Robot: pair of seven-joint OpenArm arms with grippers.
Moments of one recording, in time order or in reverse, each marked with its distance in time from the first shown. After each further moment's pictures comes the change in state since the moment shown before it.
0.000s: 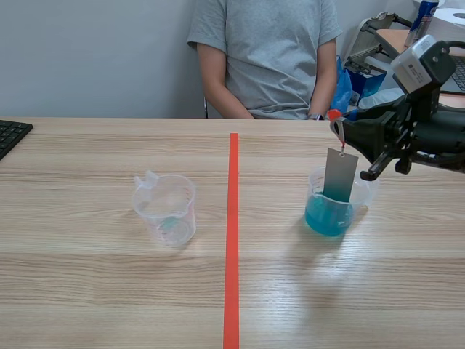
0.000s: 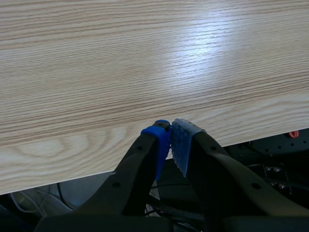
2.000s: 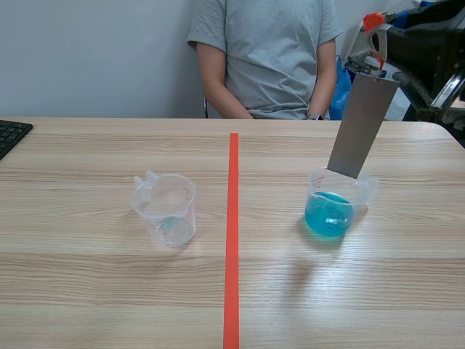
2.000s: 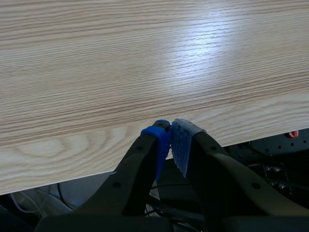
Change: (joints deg) left arm 0.0 0.0 0.0 0.0 0.0 0.0 0.0; right arm -12.3 4.3 18.6 31.4 9.3 0.5 -12.7
